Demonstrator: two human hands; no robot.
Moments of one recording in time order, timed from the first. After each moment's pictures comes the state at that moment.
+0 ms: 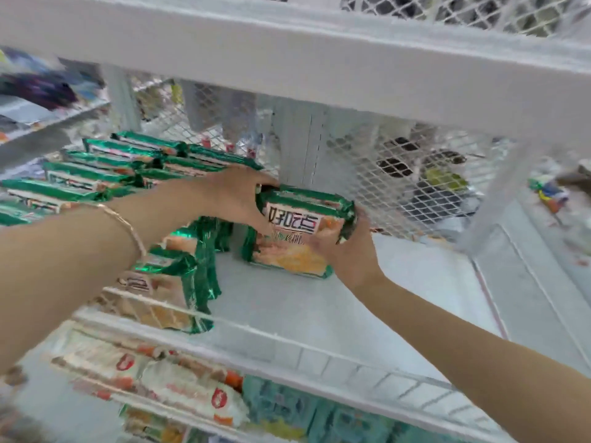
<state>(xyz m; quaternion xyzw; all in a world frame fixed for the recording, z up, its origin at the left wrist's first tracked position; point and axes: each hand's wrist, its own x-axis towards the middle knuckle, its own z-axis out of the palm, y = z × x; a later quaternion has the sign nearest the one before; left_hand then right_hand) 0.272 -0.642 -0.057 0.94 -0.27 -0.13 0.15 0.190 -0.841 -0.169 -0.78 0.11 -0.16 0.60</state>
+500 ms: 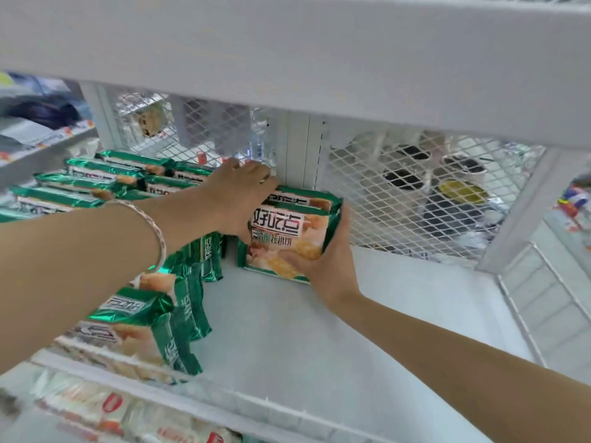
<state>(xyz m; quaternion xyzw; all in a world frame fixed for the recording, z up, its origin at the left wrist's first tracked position) 0.332 -0.667 -0.080 0.90 -0.34 0.04 -0.26 0.241 -0.828 -0.197 -0.78 0.03 -0.18 0.60</state>
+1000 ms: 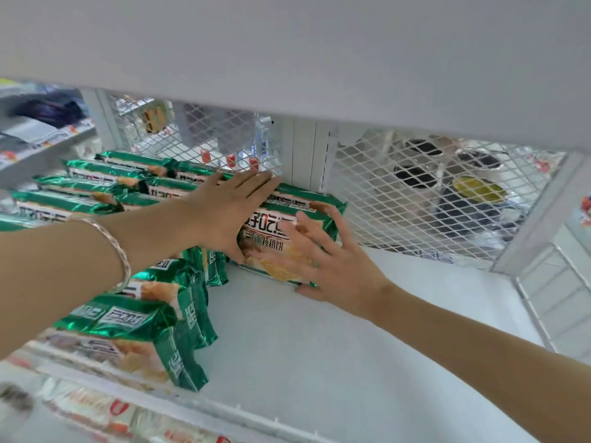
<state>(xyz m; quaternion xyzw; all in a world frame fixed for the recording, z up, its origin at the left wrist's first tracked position) 0.337 -0.642 -0.096 0.92 -0.34 -0.01 -0.21 0.253 -0.863 -0.195 -0.87 -0.33 -0.32 -0.20</state>
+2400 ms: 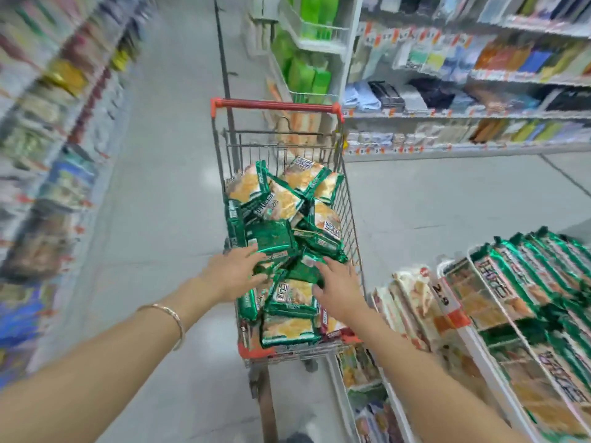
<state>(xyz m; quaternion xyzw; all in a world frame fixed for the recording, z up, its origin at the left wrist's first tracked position) -0.110 -0.109 -0.120 0.94 0.25 -0.15 0.16 0.072 -0.283 -0.170 -0.86 -0.49 0.15 0.05</state>
